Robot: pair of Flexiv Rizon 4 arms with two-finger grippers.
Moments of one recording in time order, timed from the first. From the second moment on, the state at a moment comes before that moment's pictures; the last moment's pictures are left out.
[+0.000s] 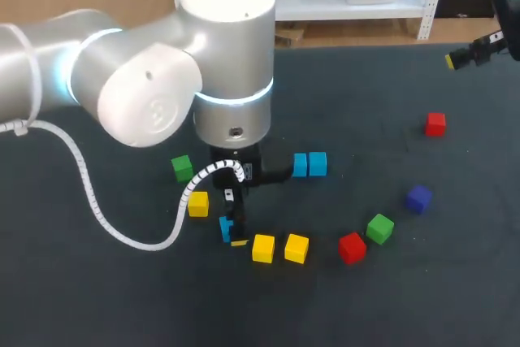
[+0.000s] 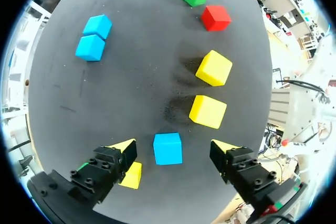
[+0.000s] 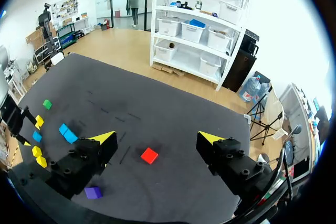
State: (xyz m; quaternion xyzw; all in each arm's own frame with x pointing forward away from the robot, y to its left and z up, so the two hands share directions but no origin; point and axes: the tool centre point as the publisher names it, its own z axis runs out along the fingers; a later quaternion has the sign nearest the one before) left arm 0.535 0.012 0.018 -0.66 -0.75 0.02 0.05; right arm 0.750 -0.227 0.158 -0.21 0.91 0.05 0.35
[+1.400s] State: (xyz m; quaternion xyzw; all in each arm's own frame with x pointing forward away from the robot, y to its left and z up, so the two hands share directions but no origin) left arm 0.564 0.030 0.023 -0.66 -0.74 -0.02 0.08; right arm 0.750 -0.227 0.158 -0.21 0.91 0.05 0.35
